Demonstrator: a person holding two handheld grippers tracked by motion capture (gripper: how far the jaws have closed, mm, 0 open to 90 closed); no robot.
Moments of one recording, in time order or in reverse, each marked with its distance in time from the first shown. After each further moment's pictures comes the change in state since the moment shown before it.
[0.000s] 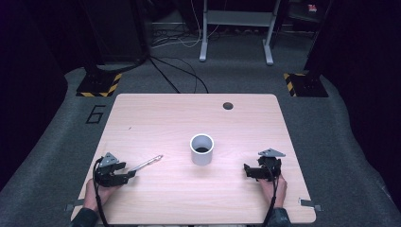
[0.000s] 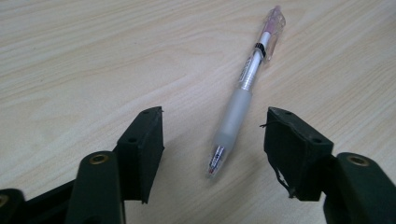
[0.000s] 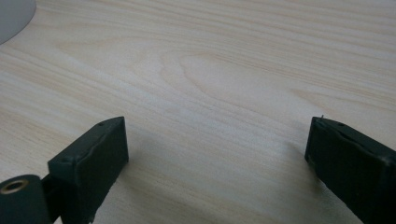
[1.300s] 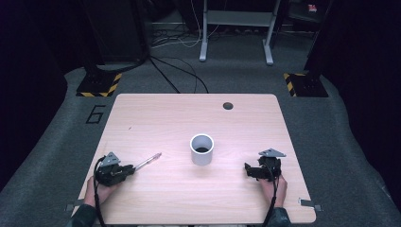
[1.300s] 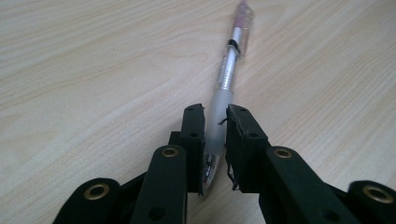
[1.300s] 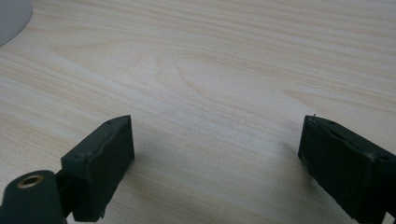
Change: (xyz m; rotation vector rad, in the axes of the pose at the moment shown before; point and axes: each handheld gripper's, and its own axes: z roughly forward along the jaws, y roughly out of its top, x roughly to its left) left arm 0.003 -0.003 0.003 -0.008 -0.055 0.041; right arm -0.001 0.000 -0.001 -0.009 -0.010 0.000
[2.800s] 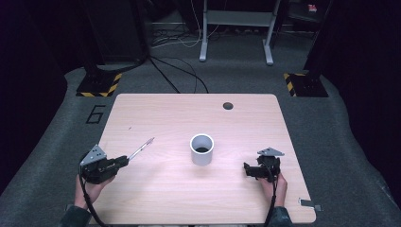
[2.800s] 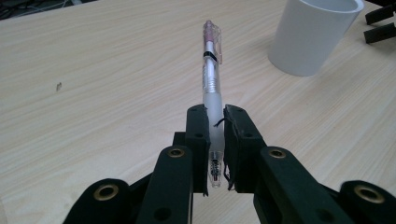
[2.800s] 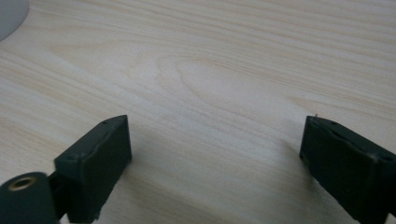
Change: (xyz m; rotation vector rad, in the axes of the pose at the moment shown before) left arm -0.020 0.046 -0.065 -0.163 -0.009 0.024; right arm 0.001 0.004 0.005 0.008 -0.007 -0.010
